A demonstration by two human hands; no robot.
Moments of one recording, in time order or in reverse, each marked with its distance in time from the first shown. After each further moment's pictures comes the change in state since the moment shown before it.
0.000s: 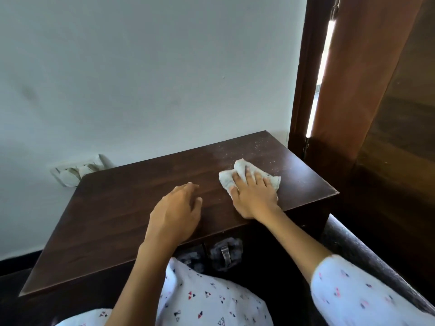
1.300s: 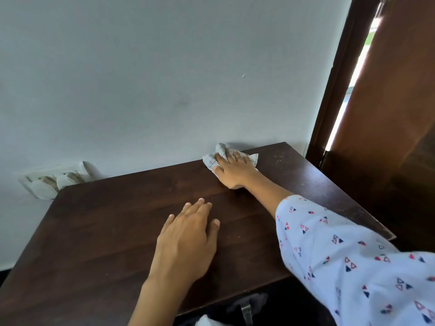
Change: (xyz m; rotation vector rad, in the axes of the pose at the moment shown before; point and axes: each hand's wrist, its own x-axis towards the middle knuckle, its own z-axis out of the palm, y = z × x) left_hand 0.052 -0.022 0.016 0.060 -0.145 0.023; right_hand 0.173 -0.044 -0.007 -0.047 -0.125 -0.118
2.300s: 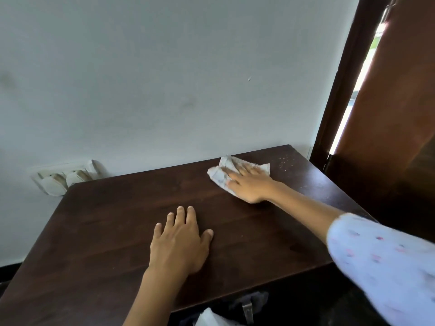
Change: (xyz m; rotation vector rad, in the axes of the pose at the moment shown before) left_hand 0.003 -0.015 0.005 0.196 -0.203 -0.200; right_hand -0.039 0.016 -0.001 -0.070 -0.143 -0.156
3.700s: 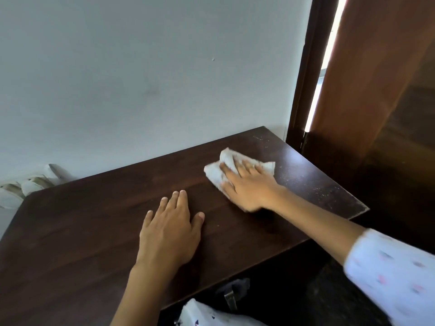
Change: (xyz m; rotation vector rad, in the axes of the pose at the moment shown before) left_hand 0.008 0.028 0.001 -0.039 0.097 0.119; right_hand -0.063 0.014 0.015 0.005 0.082 0.171
